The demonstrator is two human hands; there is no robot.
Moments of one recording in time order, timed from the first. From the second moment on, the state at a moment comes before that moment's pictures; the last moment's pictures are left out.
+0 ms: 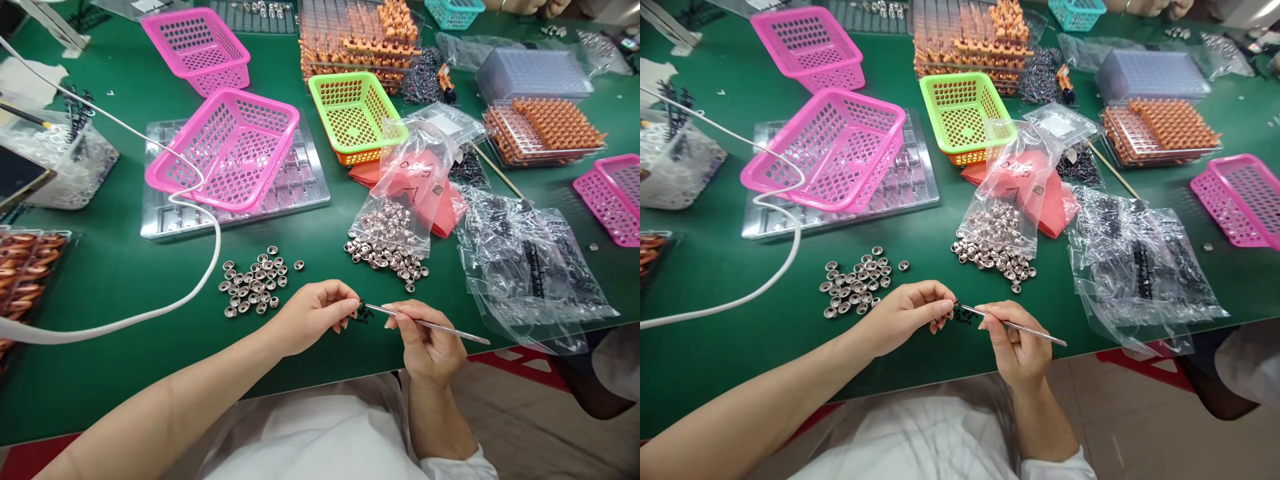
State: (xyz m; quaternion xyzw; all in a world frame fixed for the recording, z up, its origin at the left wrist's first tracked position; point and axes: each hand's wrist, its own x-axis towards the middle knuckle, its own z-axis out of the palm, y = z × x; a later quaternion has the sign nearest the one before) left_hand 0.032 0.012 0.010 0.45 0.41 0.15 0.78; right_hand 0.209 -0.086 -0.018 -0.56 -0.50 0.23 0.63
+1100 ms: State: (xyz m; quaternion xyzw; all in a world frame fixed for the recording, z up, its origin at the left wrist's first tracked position) left_hand 0.034 0.009 0.007 0.40 0.38 0.13 0.82; right_hand 0.216 -0.085 -0.020 -0.52 -0.44 0.31 0.66
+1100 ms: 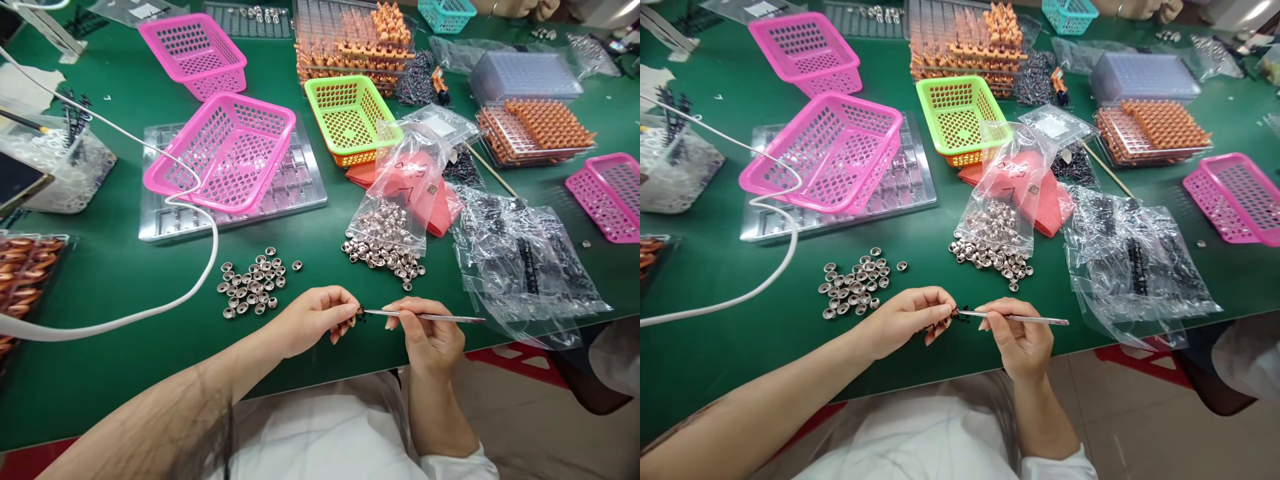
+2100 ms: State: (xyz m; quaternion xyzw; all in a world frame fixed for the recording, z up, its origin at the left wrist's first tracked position) left_hand 0.031 0.017 0.017 0.25 0.42 0.25 0.84; right_hand 0.214 -0.083 -0.006 -0.48 -0.36 0.39 0.70
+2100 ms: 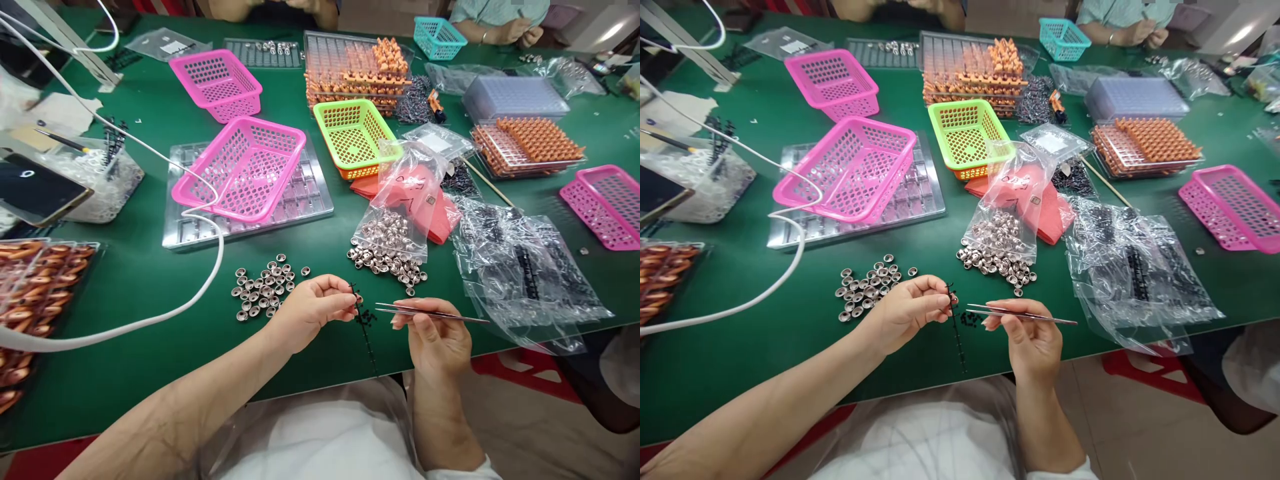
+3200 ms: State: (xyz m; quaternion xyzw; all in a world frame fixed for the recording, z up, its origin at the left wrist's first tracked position) left_hand 0.016 -0.003 0.033 0.20 0.43 0.41 0.78; right_hand 0.181 -0.078 -0.007 -0.40 -0.40 0.51 0.65
